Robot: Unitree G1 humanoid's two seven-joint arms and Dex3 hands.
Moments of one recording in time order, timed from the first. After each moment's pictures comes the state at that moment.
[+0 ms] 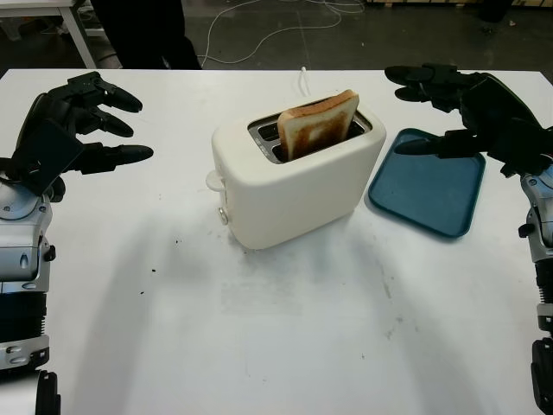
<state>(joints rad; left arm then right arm) -0.45 0.56 0.23 0.10 -0.03 0.04 -0.29 -0.63 -0.65 -0.09 0.29 0.02 -0.14 0.59</state>
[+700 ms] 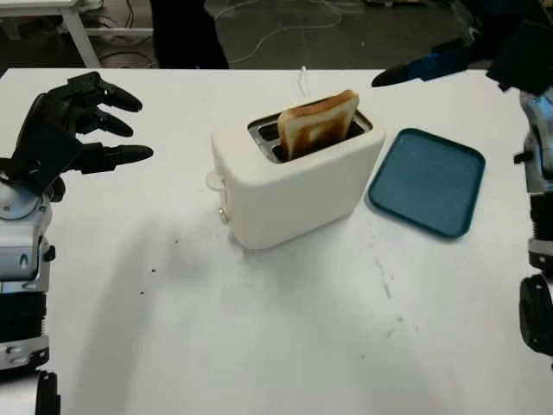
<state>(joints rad) -0.45 0.56 0.23 0.10 -0.03 0.05 -0.28 -1.00 -0.61 0.07 0.34 -0.11 -0.19 0.56</state>
